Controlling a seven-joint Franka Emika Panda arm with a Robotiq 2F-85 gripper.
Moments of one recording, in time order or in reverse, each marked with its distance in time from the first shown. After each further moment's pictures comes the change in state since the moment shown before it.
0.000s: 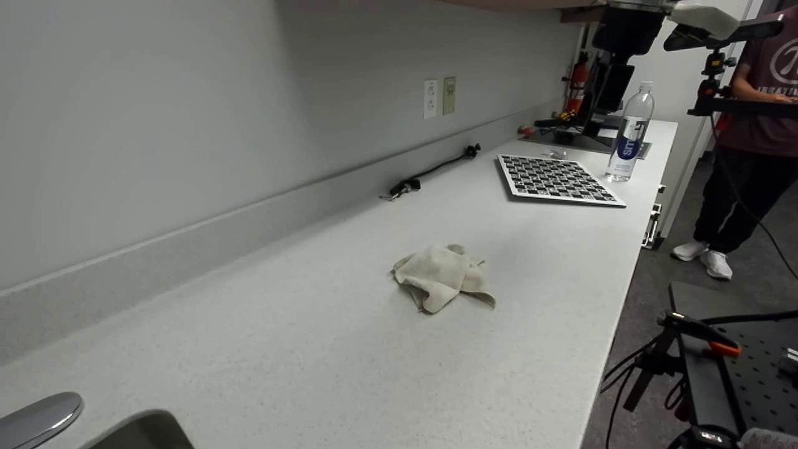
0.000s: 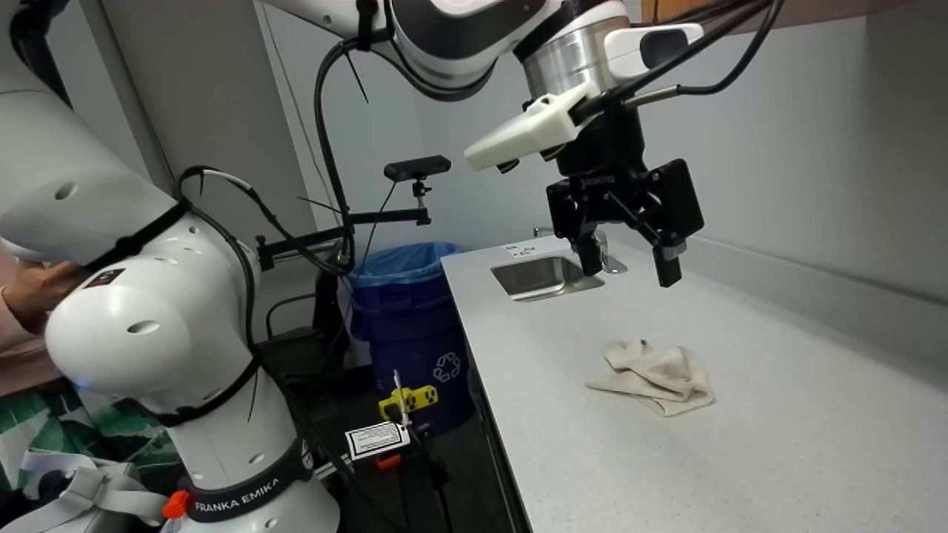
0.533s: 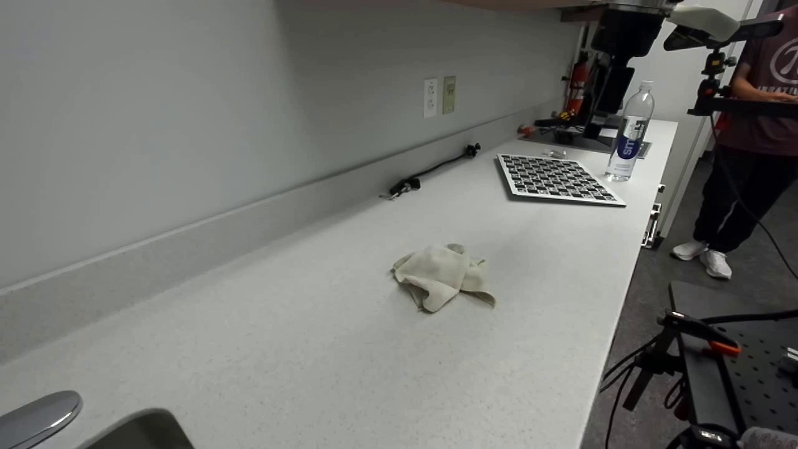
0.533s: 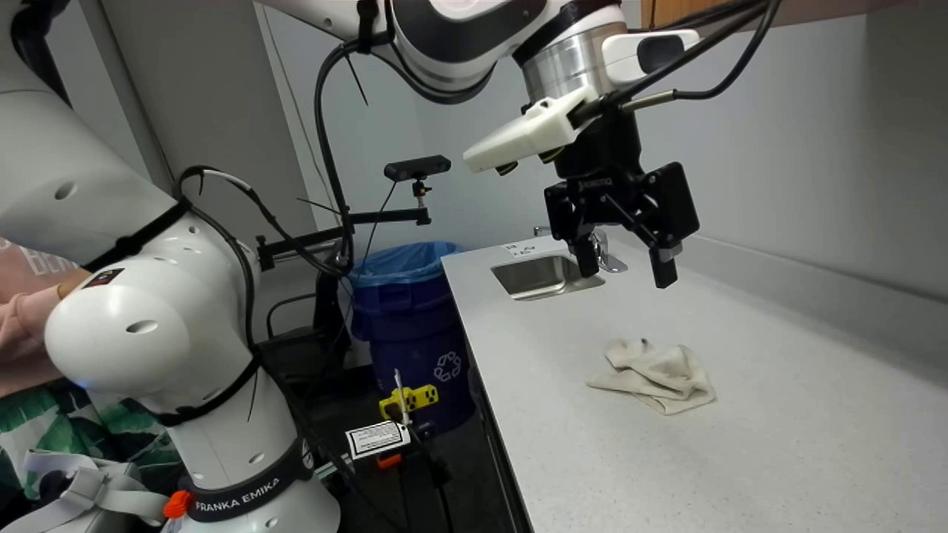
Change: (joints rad) arm -0.001 0.005 0.012 -0.006 0.000 0.000 0.000
